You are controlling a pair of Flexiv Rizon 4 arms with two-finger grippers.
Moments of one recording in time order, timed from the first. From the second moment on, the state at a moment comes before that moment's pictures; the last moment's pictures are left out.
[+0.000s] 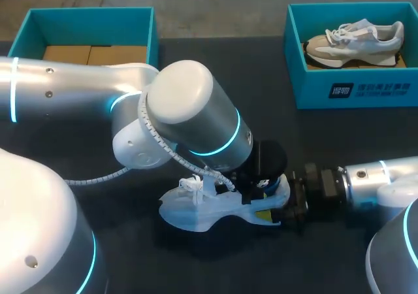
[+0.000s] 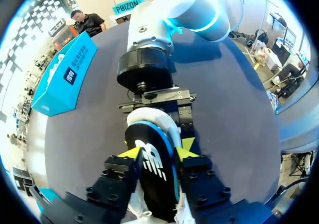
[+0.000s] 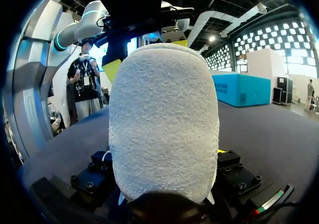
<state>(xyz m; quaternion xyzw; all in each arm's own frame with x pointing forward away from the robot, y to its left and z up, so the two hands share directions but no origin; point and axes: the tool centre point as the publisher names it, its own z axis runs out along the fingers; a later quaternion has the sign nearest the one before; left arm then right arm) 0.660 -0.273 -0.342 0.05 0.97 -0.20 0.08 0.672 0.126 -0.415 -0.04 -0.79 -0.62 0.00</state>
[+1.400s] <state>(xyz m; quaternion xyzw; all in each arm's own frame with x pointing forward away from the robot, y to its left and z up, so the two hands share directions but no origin) 0.663 -0.265 -0.311 0.18 0.94 -0.28 -0.06 0.672 0.126 -0.415 -0.04 -0.79 -0.62 0.00</state>
